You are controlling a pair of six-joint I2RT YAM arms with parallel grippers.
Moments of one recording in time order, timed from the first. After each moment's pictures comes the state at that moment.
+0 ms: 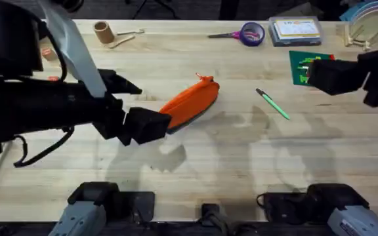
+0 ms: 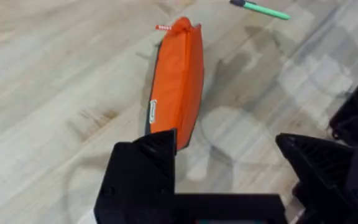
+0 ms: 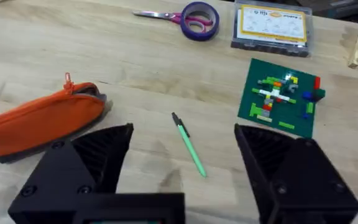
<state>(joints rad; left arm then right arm) 0.00 0.81 0.98 -1.12 0.64 0.43 -0.01 0.70 1.03 -0.88 -0.13 -0.11</state>
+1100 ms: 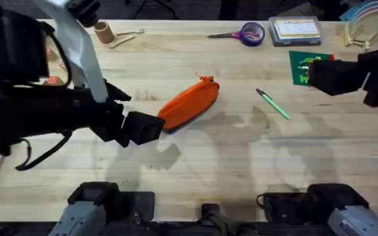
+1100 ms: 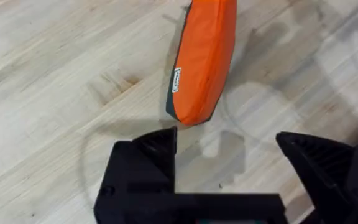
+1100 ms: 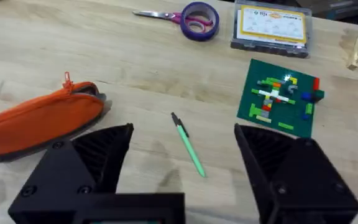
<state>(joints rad) 0.00 0.81 0.95 -1.15 0.49 0.43 -0.01 0.70 1.03 -0.88 -0.13 -0.11</state>
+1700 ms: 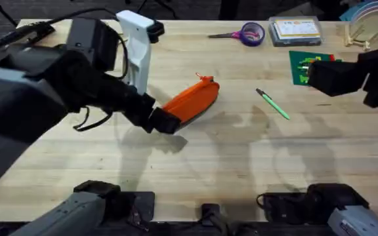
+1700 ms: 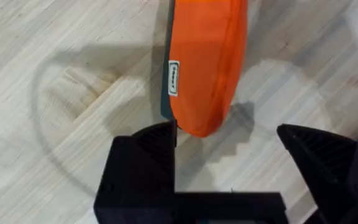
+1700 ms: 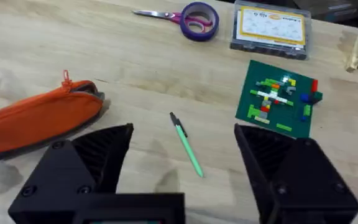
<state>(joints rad) -0.16 1.14 0.87 -0.94 0.44 0.43 -0.01 0.70 1.03 -0.88 -0.13 -0.13</state>
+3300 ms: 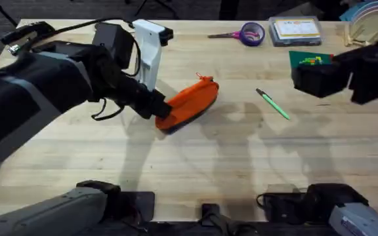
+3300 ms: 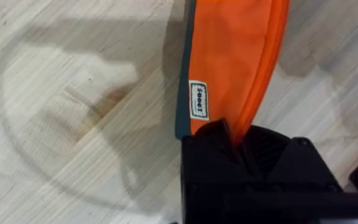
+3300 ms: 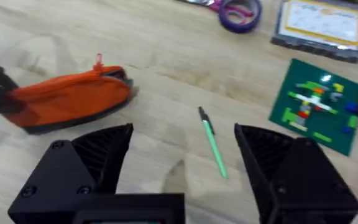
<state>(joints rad) -0.16 1.33 0.86 -0.81 0.45 0.43 -0.01 0.79 1.05 -0.90 -0.29 -0.18</state>
